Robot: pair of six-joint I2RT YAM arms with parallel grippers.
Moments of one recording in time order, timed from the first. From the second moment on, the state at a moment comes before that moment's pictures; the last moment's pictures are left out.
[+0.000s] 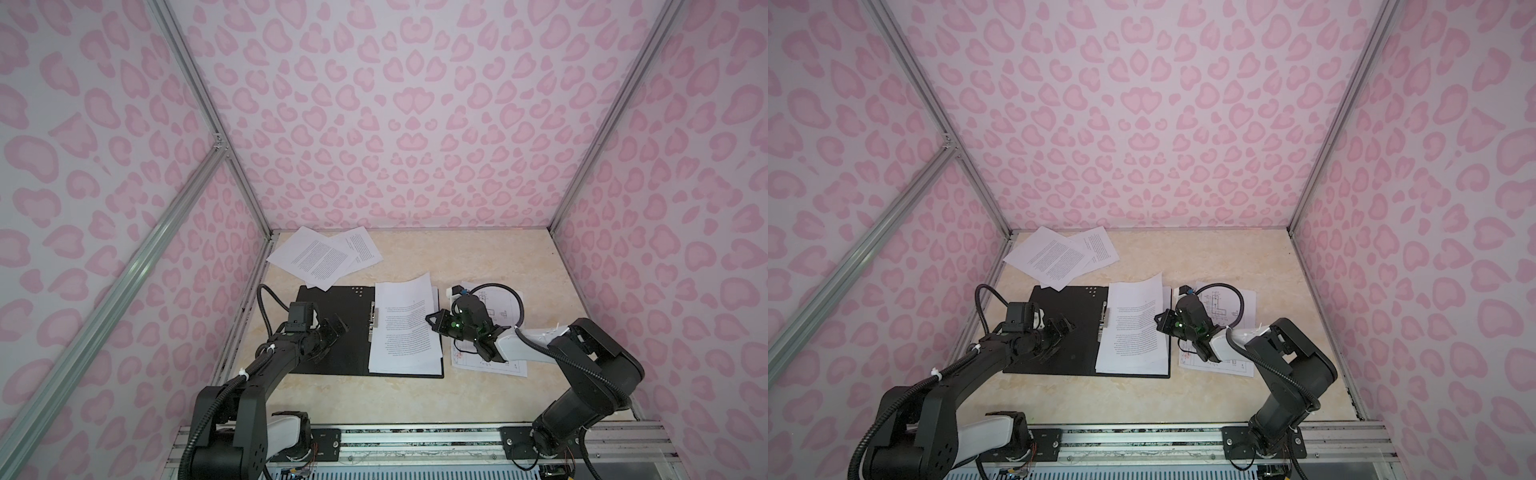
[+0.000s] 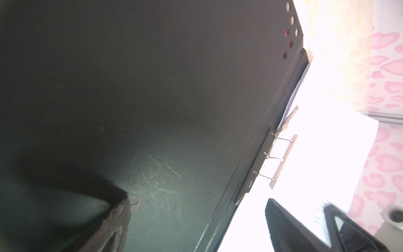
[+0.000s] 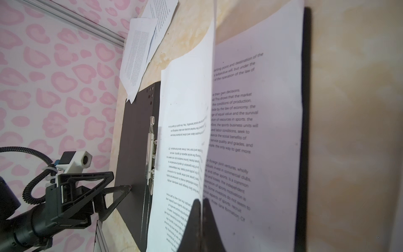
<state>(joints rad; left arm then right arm) -0.05 1.26 0.49 -0.30 0.34 -0.78 0.61 1.63 0.59 0.46 -0.22 0.94</state>
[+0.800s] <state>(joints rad) -0.05 1.24 0.48 -0.26 0.34 -0.79 0.70 1.59 0.56 0.46 -0.08 1.04</state>
